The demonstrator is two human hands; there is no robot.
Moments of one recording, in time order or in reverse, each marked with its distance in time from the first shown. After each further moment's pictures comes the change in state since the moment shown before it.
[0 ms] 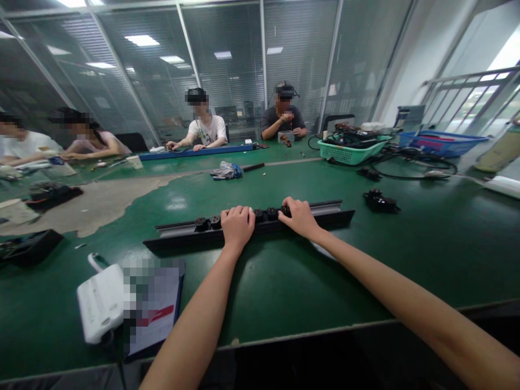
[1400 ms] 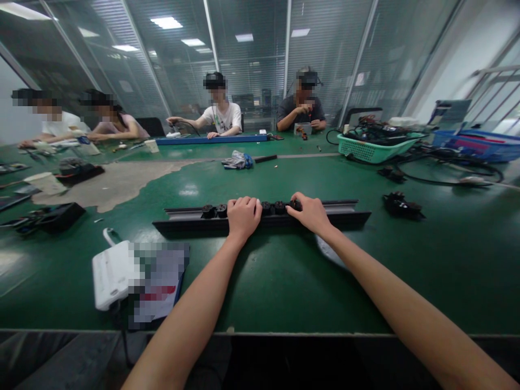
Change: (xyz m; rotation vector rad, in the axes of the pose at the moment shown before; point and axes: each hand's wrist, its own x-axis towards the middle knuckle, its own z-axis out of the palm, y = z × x) left_hand -0.001 0.005 -0.005 0.009 -0.039 -0.021; right_hand 0.003 -0.001 -0.012 0.070 -0.088 0.062
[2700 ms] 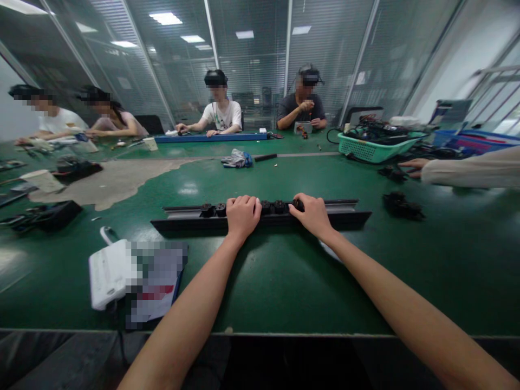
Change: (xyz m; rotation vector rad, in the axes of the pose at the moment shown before) left_hand 0.000 0.000 0.002 0.029 0.003 -0.002; right_hand -0.006 0.010 0.011 0.036 0.120 -0.033
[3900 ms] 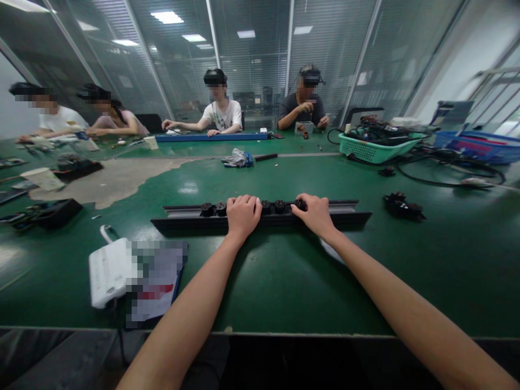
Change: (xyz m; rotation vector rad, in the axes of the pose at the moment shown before) left_hand 0.000 0.001 -0.001 -0.022 -0.004 -0.002; right_hand 0.001 0.006 -0.001 0.011 0.010 0.043
